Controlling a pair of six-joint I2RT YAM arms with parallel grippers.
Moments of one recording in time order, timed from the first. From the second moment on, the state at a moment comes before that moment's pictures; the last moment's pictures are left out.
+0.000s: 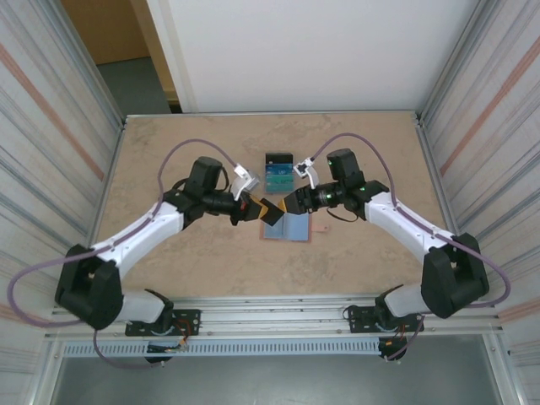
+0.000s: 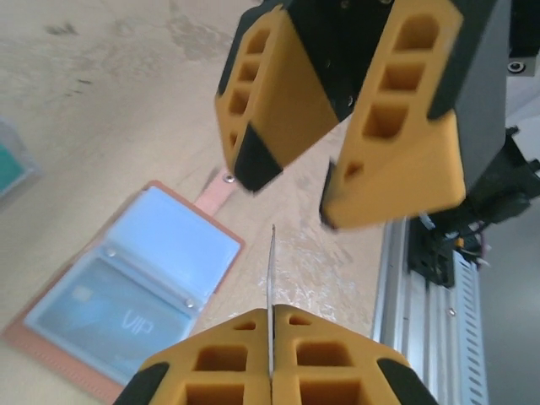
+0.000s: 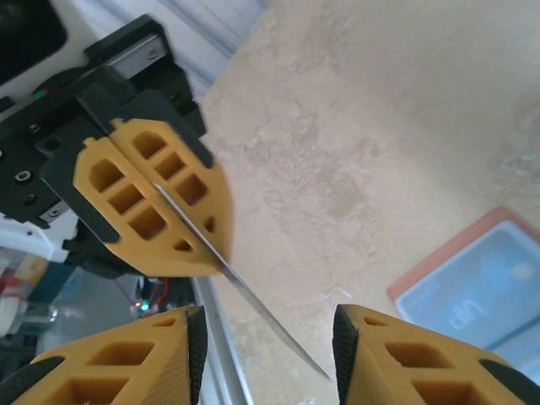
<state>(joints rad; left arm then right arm) -0.52 1.32 0.91 -0.27 0.77 0.05 0.47 1.38 0.96 -0.28 -0.84 0.25</state>
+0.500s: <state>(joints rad) -0.52 0.94 0.57 0.19 0.47 -0.39 0.51 1.27 0.73 0.17 -0.73 0.56</state>
